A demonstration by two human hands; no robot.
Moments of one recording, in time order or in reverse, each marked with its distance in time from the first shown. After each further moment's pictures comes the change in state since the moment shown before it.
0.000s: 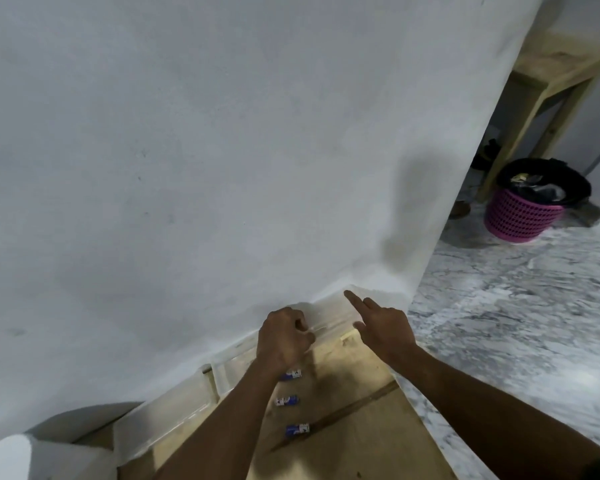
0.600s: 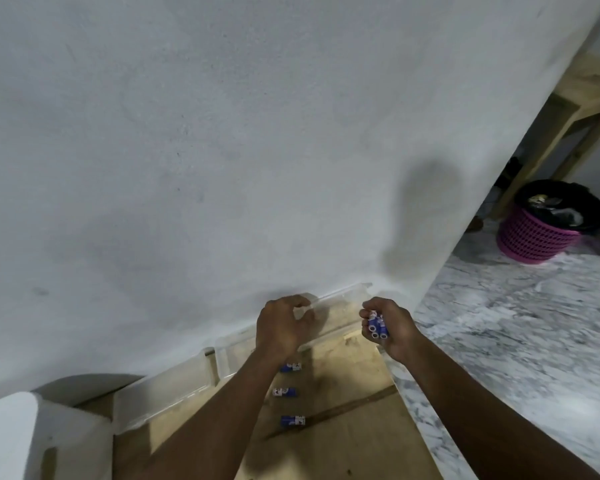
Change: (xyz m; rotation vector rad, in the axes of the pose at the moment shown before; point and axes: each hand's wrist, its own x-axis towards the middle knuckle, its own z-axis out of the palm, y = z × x) left_hand -0.008 0.001 -0.013 -0.184 0.177 -0.046; right_hand 0.021 -0.012 -0.034 1.761 -0.217 1.138
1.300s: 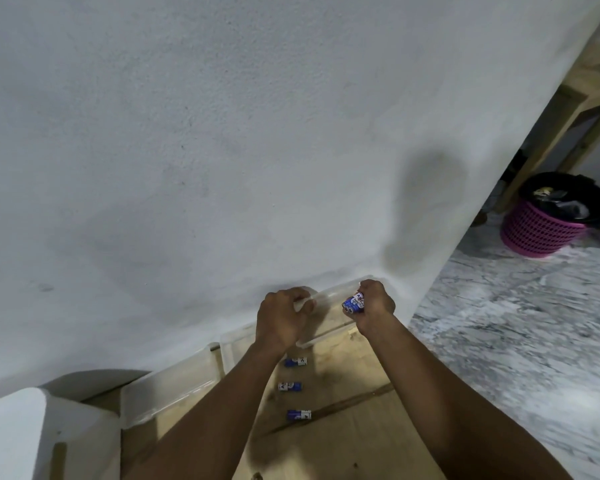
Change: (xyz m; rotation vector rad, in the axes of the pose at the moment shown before) left_hand 0.010 -0.010 -0.002 0.044 0.029 0.063; right_hand 0.025 0.007 0.058 0.179 0.303 -0.014
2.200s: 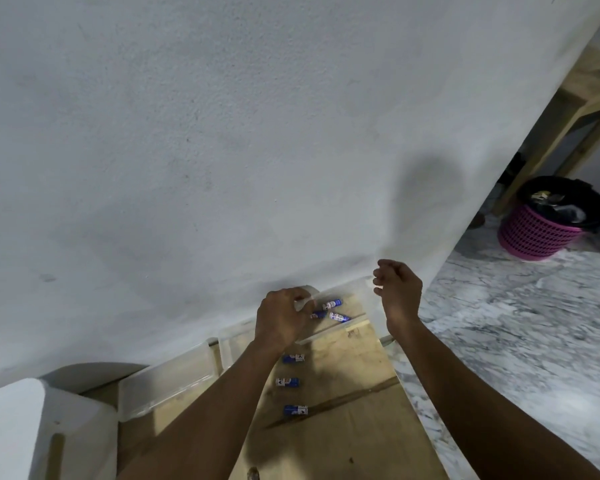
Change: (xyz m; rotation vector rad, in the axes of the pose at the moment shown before) left_hand -0.006 0.003 -0.001 0.026 -0.032 -0.026; right_hand -0.016 -0.029 -0.037 -0.178 -0.153 -0.579
